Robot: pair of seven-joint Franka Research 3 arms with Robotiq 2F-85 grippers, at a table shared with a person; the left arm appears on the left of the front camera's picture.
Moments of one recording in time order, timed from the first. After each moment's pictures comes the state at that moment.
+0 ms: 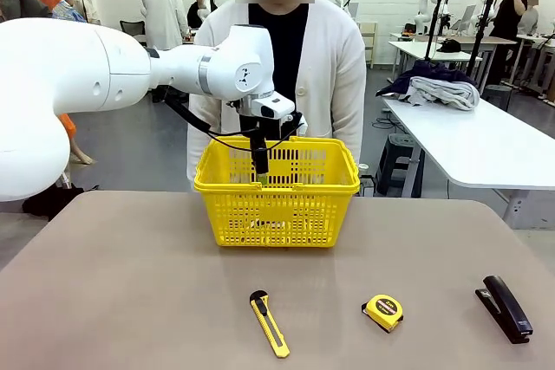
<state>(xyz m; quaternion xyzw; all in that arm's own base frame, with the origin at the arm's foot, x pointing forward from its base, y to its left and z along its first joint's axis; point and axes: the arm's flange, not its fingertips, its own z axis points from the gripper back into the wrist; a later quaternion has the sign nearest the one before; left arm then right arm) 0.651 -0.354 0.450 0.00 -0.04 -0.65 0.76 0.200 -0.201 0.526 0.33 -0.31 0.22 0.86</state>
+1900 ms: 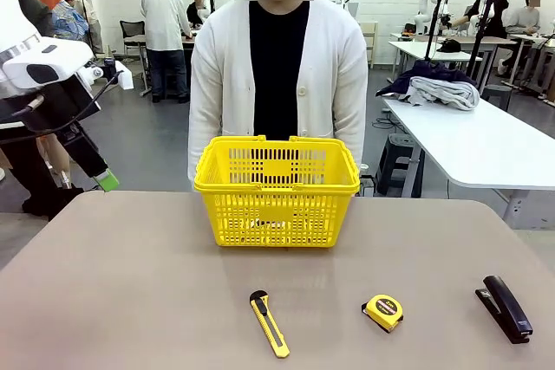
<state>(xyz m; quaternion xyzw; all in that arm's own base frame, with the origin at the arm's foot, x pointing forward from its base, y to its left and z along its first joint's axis) 0.356 -0.092 0.565 -0.07 -0.17 -0.44 0.88 0.200 -0.201 0.525 0.33 -0.31 0.22 0.86</state>
